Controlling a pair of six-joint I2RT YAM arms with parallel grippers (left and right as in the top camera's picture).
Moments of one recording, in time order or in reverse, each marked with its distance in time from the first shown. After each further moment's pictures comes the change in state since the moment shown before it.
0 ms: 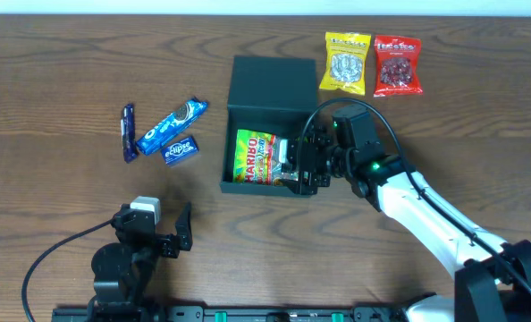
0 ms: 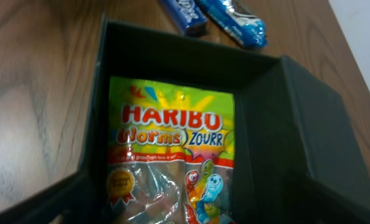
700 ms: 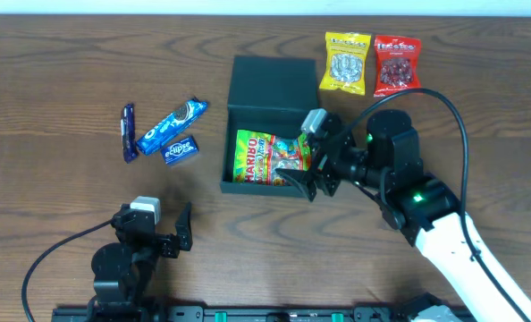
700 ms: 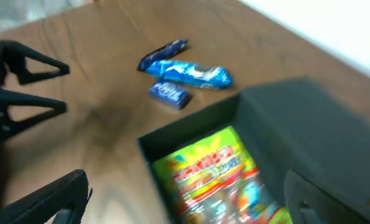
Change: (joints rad) left arm 0.000 0.000 0.000 0.000 0.000 0.000; right arm 0.000 -0.344 0.001 -0.115 -0.019 0.754
